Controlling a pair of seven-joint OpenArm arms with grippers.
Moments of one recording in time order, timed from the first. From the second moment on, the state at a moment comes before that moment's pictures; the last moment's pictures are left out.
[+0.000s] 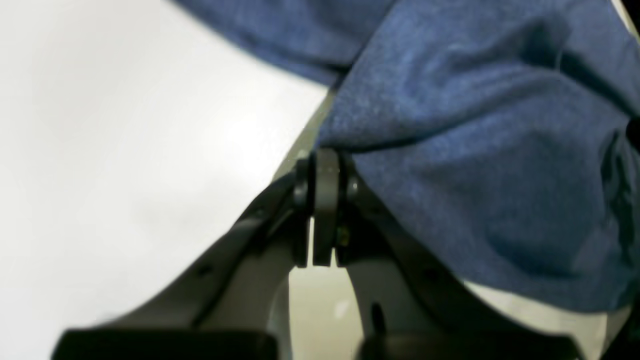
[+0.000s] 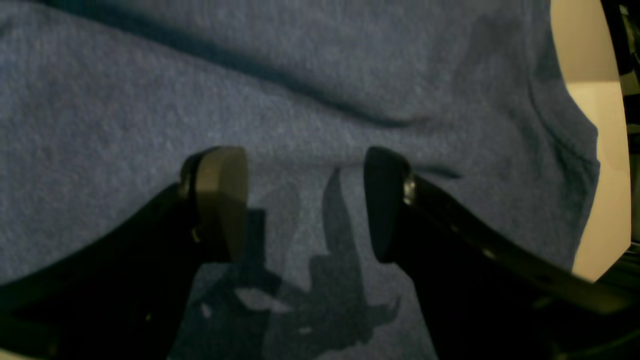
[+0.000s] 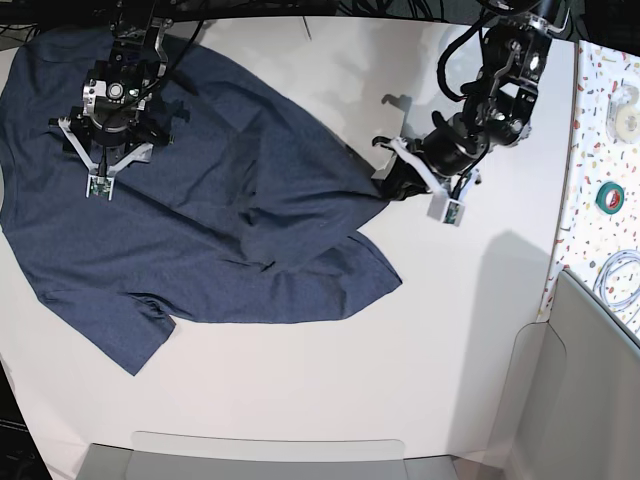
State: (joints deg) left arm 9.0 -22.6 11.7 102.8 -41.3 -5.8 40.1; right arm -14.0 -0.5 16.4 111.9 -16.2 3.4 -59.7
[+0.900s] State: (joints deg) left arm 30.1 -28.8 1.8 113.1 -41.8 -6.2 64.1; right arm -9.4 -0.2 16.4 106.8 -16.4 3.4 -59.7
